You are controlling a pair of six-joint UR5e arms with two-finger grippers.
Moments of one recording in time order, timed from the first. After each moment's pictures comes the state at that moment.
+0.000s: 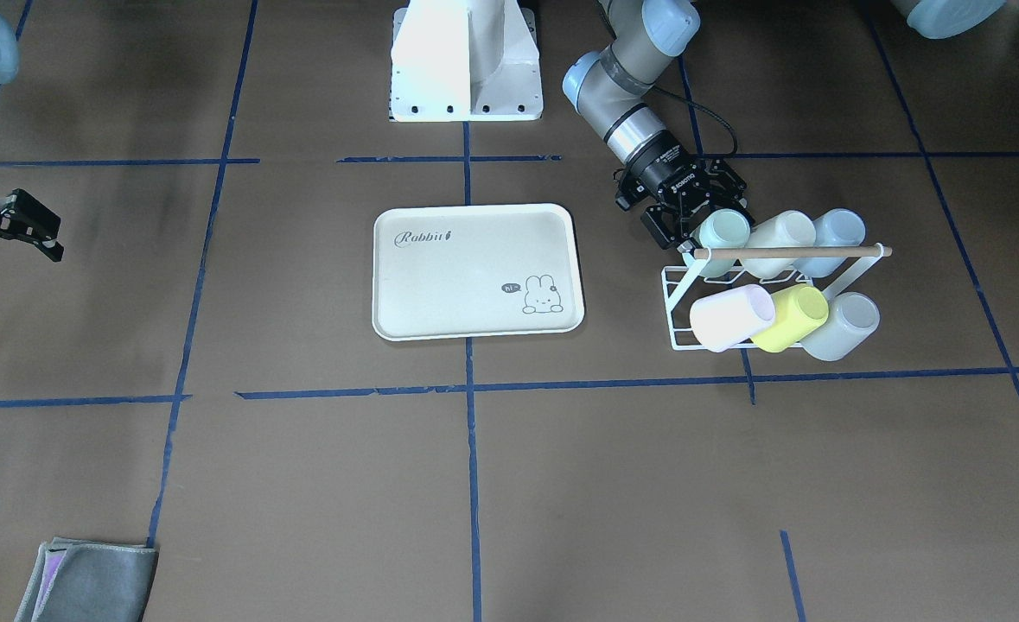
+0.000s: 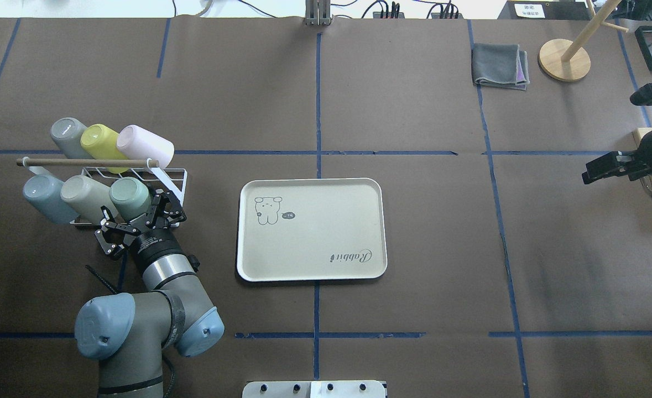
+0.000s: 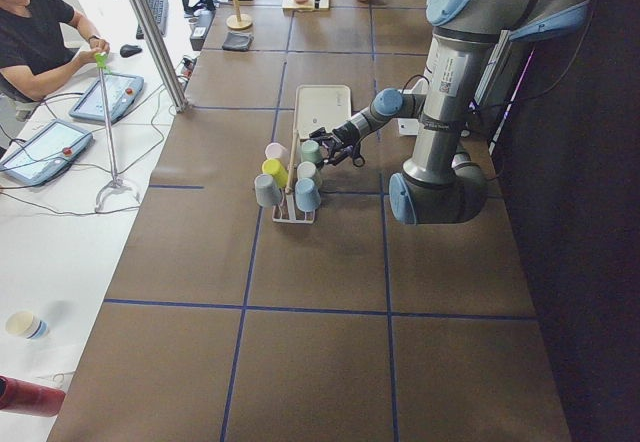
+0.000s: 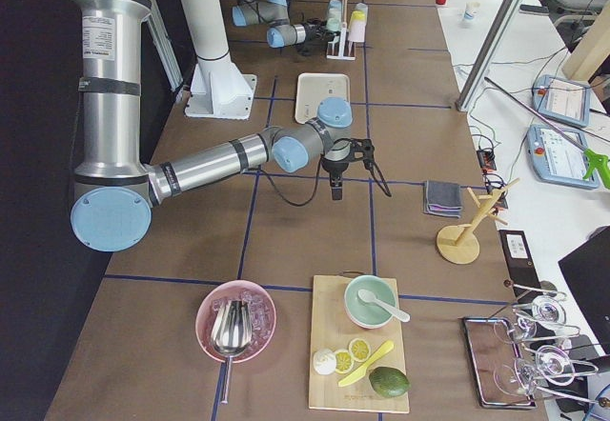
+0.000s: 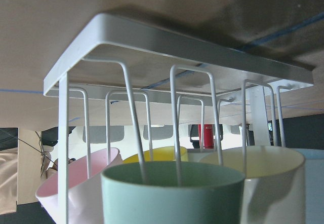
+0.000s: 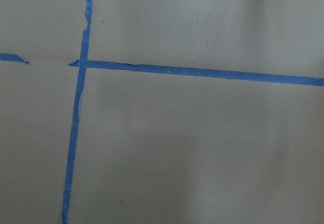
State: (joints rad) left arm -0.20 -1.98 -1.81 -0.68 -0.58 0.60; right arm 1.07 -1.62 1.93 -1.32 2.21 0.65
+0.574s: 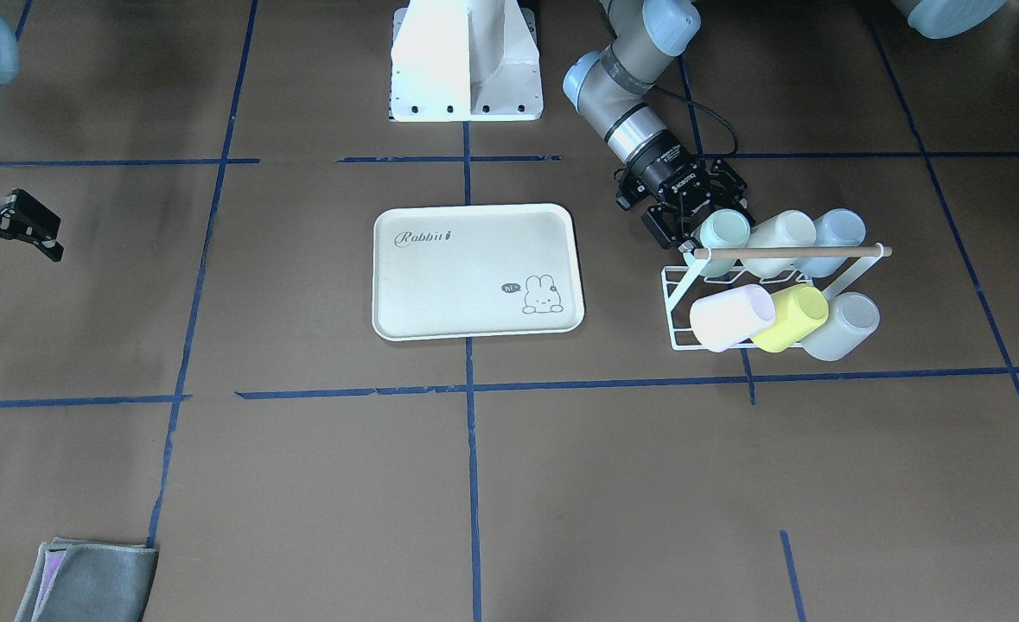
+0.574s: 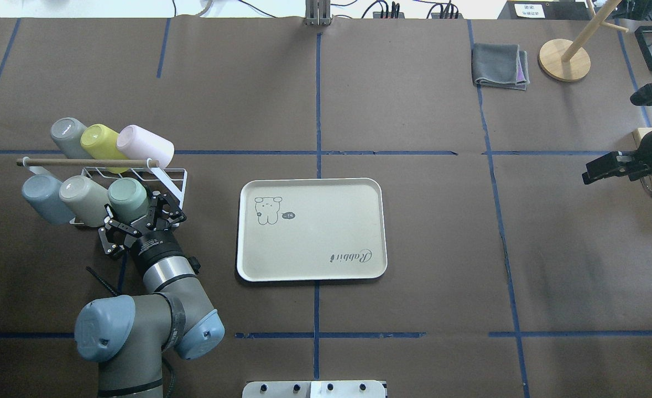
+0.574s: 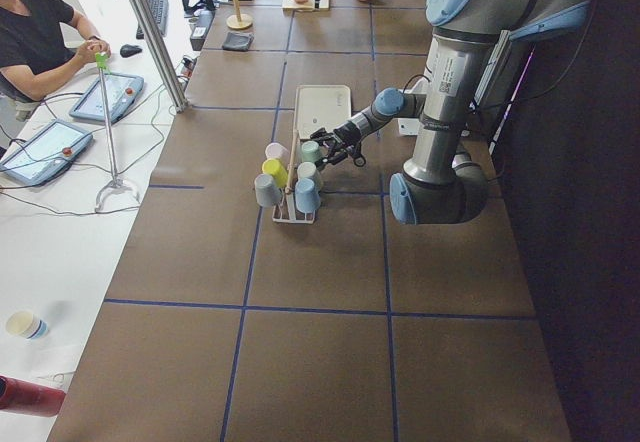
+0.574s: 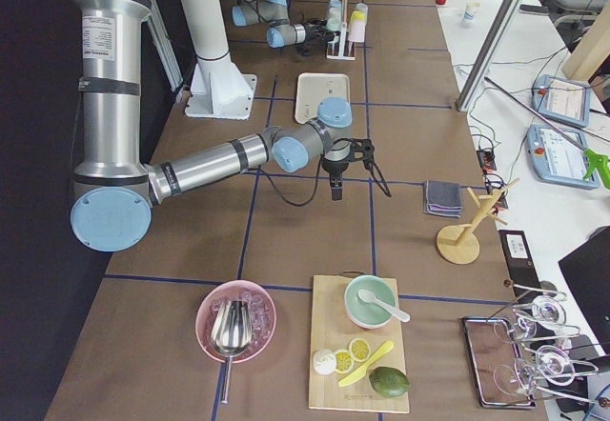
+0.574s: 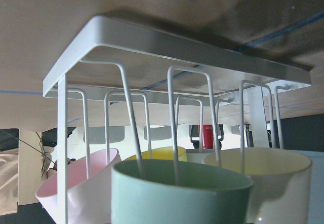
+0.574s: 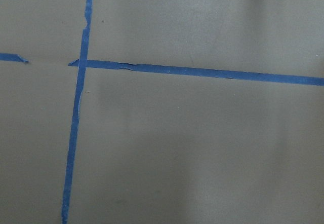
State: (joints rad) left arm -0.19 -1.98 -1.82 -0.68 -0.58 0.60; right arm 1.07 -1.62 1.93 -1.32 2.21 0.65
